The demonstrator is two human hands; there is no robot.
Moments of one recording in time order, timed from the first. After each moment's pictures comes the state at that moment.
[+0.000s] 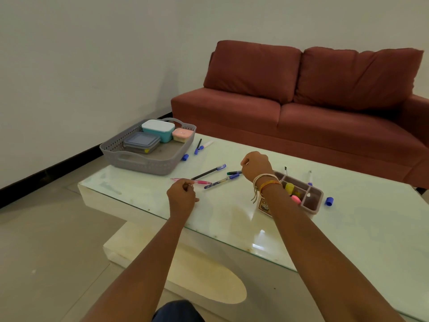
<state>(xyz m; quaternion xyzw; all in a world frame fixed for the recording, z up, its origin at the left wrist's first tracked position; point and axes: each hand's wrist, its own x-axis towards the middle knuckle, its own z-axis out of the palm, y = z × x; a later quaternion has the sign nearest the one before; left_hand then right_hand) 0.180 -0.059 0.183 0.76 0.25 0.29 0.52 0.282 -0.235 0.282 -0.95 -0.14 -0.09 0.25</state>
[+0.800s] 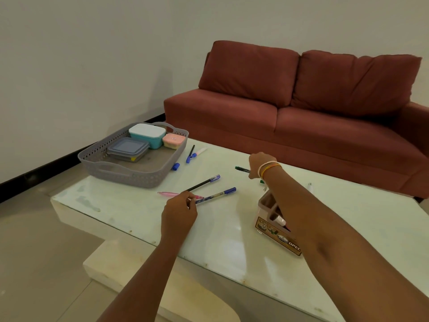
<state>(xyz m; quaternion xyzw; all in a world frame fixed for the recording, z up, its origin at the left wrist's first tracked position) 0.197 -0.069 0.184 0.86 0.18 0.29 0.37 0.401 -0.240 0.284 -0.98 -0.18 -0.02 -0.12</state>
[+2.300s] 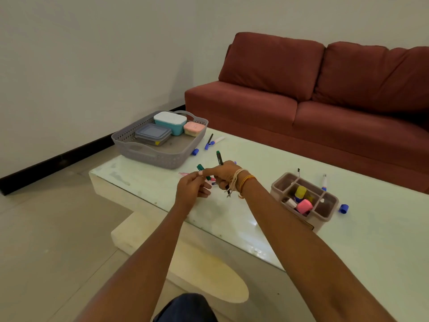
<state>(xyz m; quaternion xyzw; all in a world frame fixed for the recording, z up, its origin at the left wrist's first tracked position) 0.177 -0.051 0.196 0.66 0.18 0.21 0.70 0.264 -0.151 0.265 -0.81 -0.09 0.31 0.48</state>
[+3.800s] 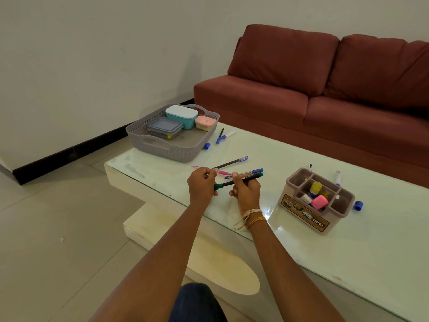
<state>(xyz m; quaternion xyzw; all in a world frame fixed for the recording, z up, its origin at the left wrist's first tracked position) 0.177 -0.059 0.191 0.74 0.25 0.30 0.54 0.211 -0.170 0.190 -0.63 -0.06 0.04 0.77</state>
